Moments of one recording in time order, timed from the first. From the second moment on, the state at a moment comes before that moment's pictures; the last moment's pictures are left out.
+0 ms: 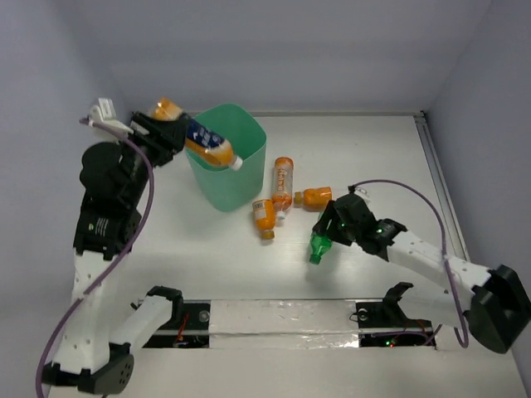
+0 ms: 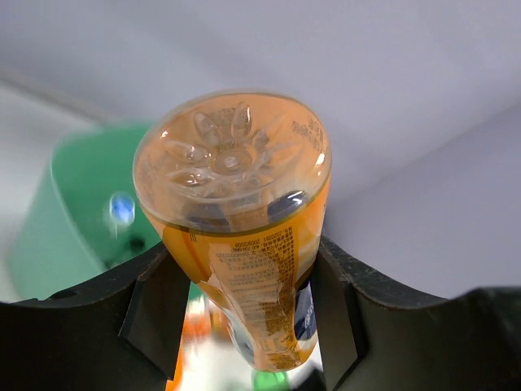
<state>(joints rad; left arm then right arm) -0.20 0.86 1.27 -0.44 0.02 -0.77 0.68 1.13 0.62 -0.36 0.20 0.93</state>
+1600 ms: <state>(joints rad) -0.76 1.04 0.98 -0.43 -0.15 -0.71 0.53 1.36 1.38 -0.31 0.23 0.51</state>
